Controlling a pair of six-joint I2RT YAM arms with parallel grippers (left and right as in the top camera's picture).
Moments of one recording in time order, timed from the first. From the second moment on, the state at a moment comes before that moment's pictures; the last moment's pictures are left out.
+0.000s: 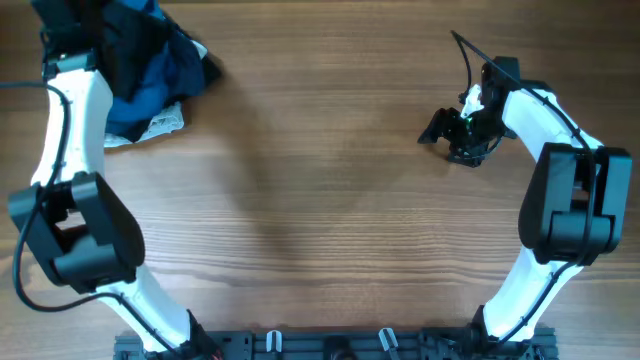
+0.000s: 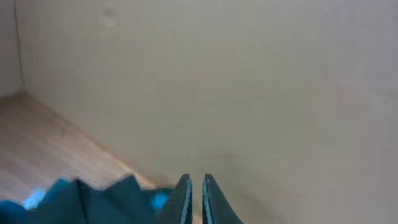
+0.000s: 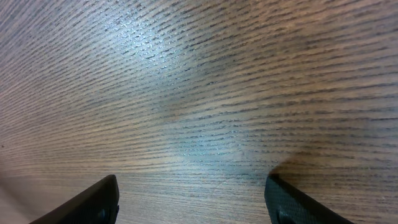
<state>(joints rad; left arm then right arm) 0.22 1.98 1.68 0.06 -0.09 -0.45 -0.08 2.06 1.38 -0.85 -0.38 0.32</state>
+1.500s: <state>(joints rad) 0.11 1.23 1.65 -1.10 0.23 -0.44 -0.09 1.15 1.38 -1.28 -0.24 0.34</state>
